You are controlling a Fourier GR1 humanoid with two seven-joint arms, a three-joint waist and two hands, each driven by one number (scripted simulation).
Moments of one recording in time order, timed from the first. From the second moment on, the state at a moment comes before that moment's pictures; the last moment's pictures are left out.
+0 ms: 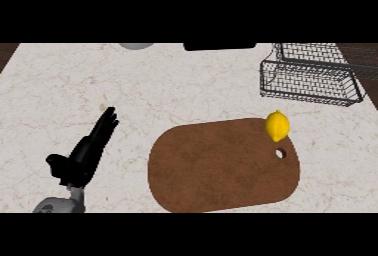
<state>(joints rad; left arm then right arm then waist) -0.05 0.21 -0.12 -1.42 0.12 -0.03 -0.09 -0.41 -0.99 -0.34 -1.01 0.22 0.34 -0.22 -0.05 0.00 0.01</state>
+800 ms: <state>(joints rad) -0.12 0.17 -0.15 -1.36 0.08 -0.06 -0.10 -0.93 -1.04 -0.28 -0.66 0.25 0.50 -0.09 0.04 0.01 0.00</state>
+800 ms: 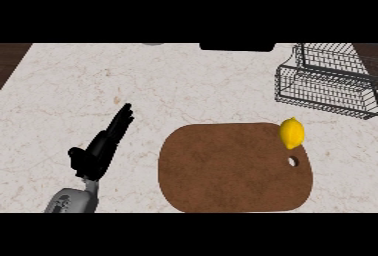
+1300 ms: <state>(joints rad) -0.16 0.15 -0.13 -1.31 0.07 -0.06 -0.10 -1.13 -0.87 -0.18 -0.52 0.37 0.43 -0.05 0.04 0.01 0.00</state>
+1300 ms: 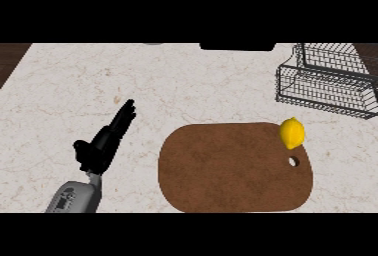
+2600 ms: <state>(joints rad) -0.14 0.15 -0.10 -1.34 0.06 -0.08 -0.07 -1.31 -0.68 -0.36 -0.22 0.21 0.46 0.25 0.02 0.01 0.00</state>
